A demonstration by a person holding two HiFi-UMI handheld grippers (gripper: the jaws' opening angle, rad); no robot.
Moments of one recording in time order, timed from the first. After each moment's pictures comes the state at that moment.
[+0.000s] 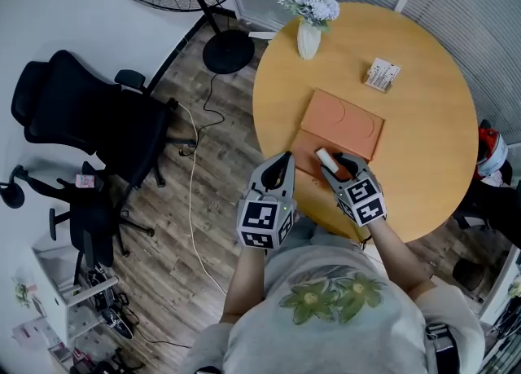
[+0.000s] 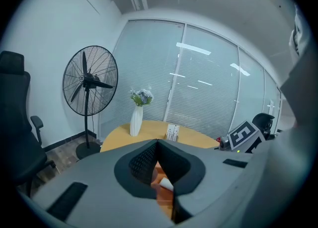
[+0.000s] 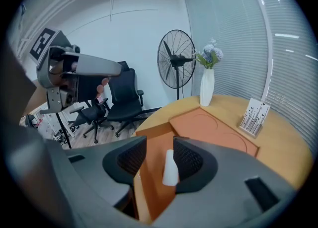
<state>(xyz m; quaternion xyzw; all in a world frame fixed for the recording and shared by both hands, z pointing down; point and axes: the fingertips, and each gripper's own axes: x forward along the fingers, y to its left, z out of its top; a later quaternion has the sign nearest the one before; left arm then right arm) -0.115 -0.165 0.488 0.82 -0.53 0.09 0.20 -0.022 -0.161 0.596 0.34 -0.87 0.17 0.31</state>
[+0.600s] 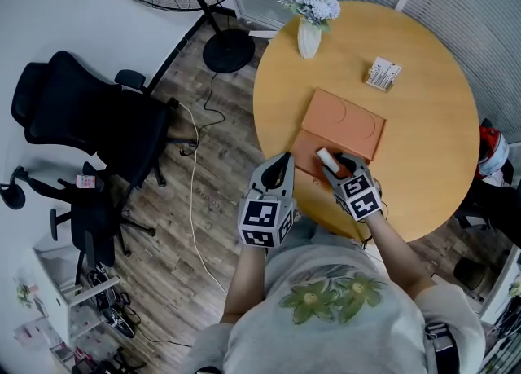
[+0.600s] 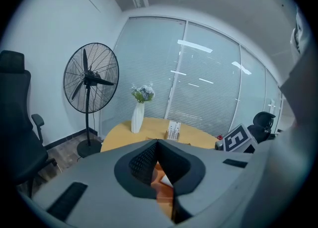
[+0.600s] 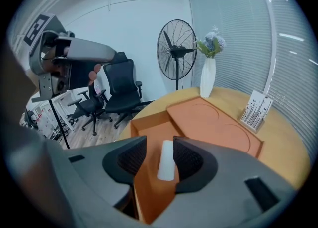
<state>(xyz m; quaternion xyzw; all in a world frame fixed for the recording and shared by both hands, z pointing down) -0.117 -0.166 0.500 0.82 -0.53 0.10 0.20 -0.017 -0.165 0.629 0.34 -0.86 0.17 0.35</state>
